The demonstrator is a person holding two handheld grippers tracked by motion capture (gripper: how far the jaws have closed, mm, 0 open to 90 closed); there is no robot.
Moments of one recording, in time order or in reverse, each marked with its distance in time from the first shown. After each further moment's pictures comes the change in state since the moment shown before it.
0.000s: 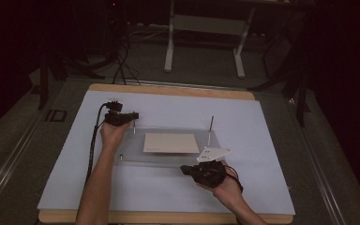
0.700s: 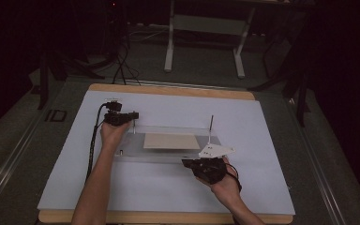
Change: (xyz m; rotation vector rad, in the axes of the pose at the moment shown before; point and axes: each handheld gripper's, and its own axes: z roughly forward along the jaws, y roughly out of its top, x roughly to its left) left arm 0.003 0.000 0.001 -0.009 -0.013 0.000; right arm 0.000 0.009 -0.004 -0.087 -0.088 0.011
